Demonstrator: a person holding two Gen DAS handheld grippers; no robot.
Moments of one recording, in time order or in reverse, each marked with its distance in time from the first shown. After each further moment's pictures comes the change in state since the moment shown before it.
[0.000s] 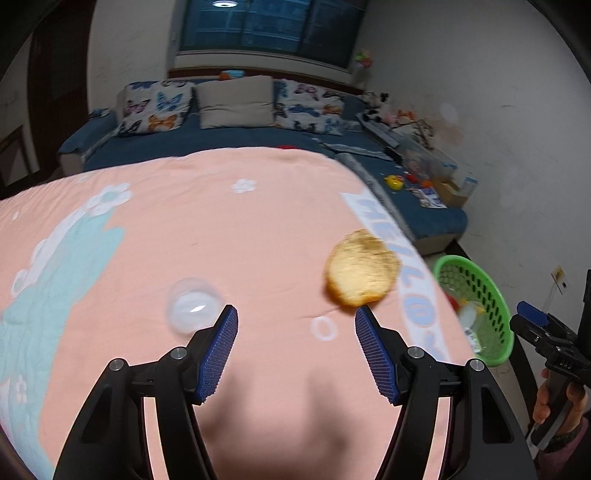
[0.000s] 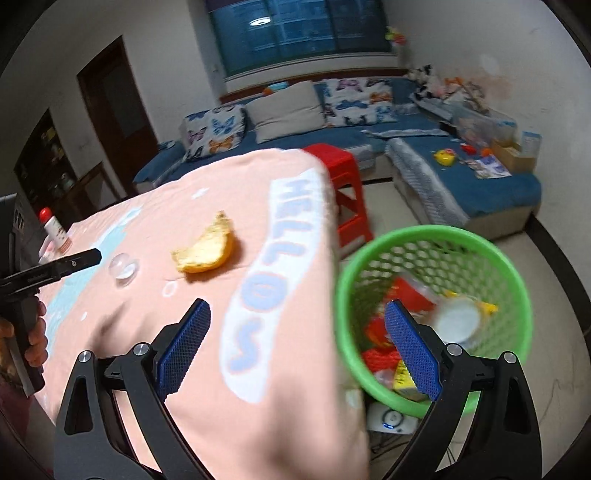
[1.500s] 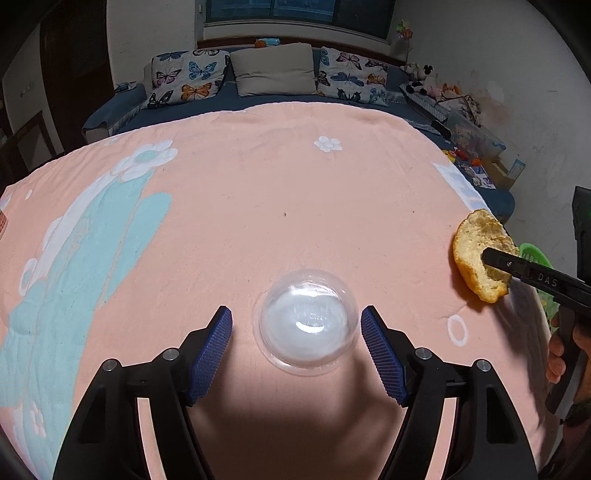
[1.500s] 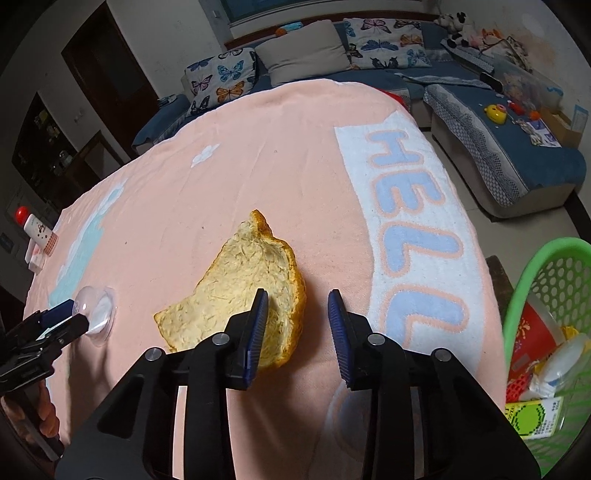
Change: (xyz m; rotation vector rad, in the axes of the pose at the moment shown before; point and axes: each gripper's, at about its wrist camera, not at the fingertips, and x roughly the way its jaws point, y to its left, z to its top) left arm 0.074 0.078 0.007 -0.015 0.124 0.141; right arm 0.180 0.058 0.049 0.047 0.217 0.050
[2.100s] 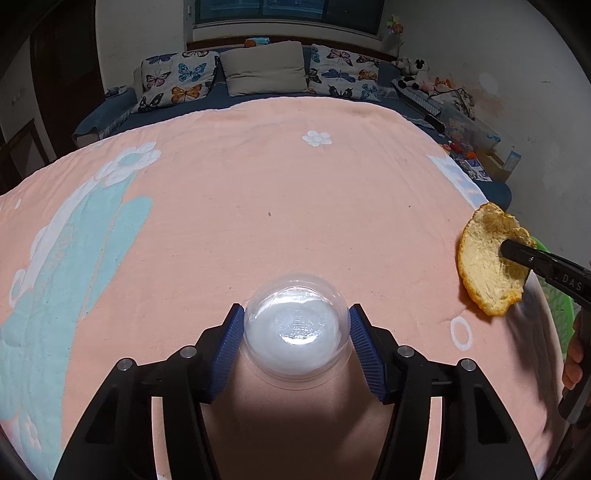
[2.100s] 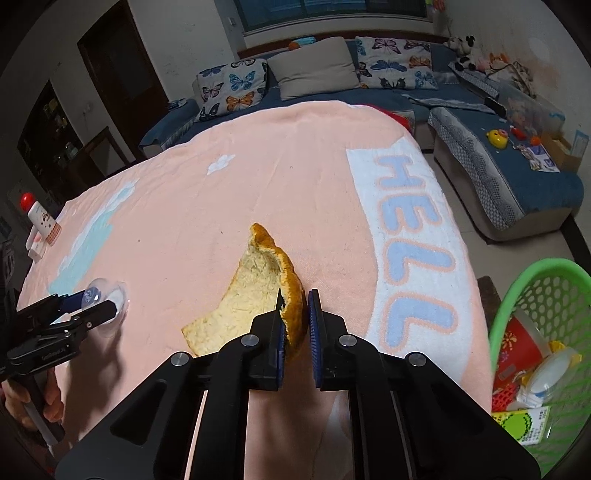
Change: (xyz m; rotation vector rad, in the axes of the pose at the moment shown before) left arm 0.014 -0.009 0.002 0.035 0.001 -0.012; right arm -0.023 0.013 -0.004 -0.067 -0.056 -0.017
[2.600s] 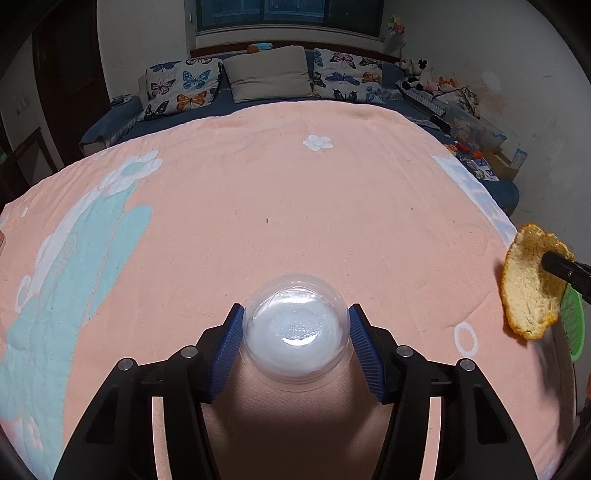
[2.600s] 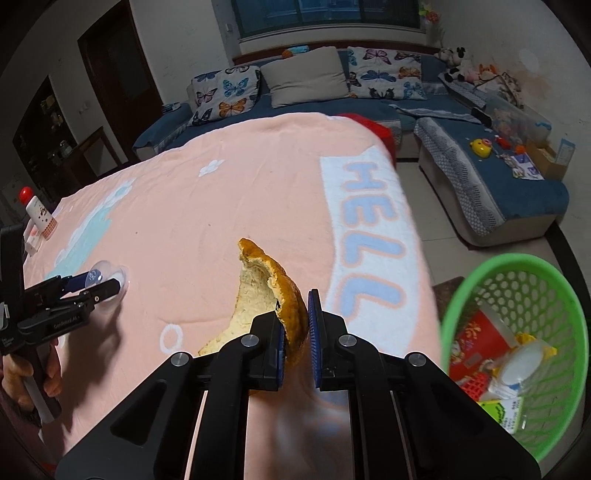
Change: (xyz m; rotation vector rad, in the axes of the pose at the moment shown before) left arm 0.002 -0.010 0.000 0.010 -0.025 0.039; right arm -0.039 -0.019 -0.017 -0.015 -0.034 -0.060
